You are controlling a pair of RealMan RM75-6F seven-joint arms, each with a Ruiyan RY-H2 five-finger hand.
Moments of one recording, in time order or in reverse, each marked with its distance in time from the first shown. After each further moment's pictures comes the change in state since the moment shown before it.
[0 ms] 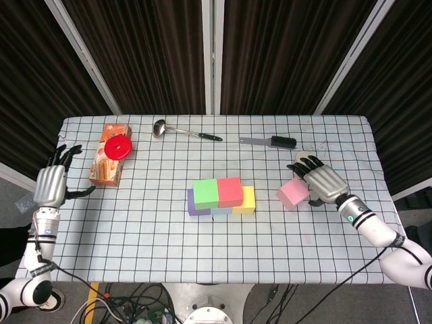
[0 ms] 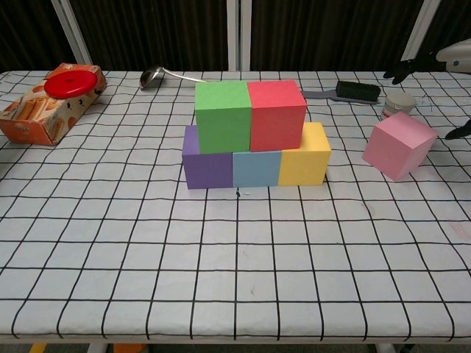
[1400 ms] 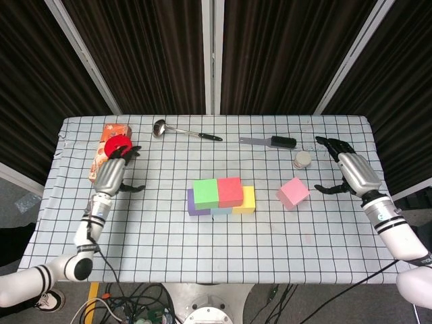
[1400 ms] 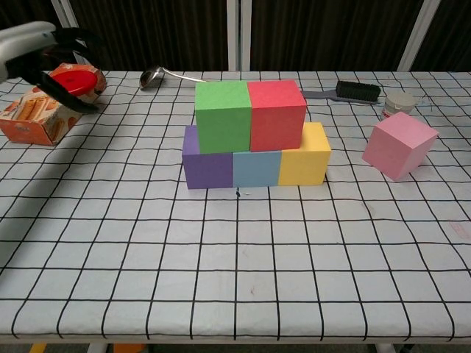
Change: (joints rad) left arm -0.215 -0.126 -0.020 0.011 -0.150 -0.210 0.125; right arm -0.150 0.273 0.201 -0.399 0.339 0.080 0.125
